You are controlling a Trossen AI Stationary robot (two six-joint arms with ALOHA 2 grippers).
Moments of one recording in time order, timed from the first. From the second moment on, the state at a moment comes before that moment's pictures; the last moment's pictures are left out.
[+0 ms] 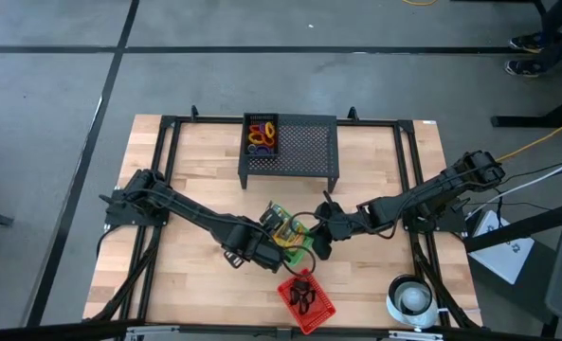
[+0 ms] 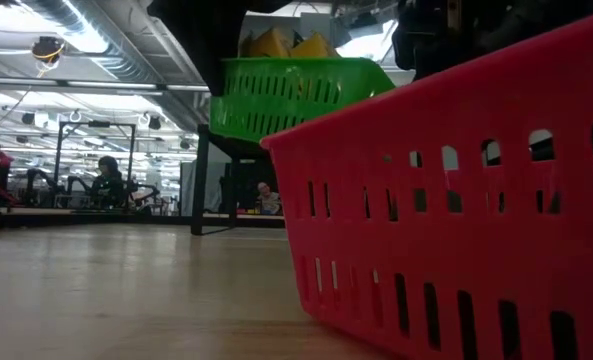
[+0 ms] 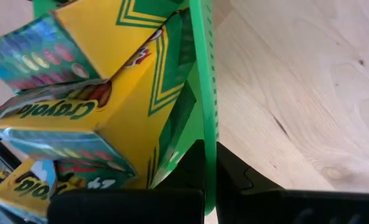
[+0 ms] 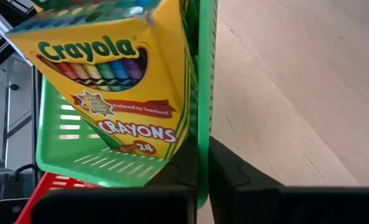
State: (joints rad) left arm -0.40 1.91 1.76 -1.23 -0.34 0.42; right arm 0.37 1.51 0.79 -0.04 0.23 0.86
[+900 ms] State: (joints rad) left arm -0.55 1.88 1.90 -1.17 -0.64 0.26; right arm 0.37 1.51 0.79 -0.01 0.16 0.85
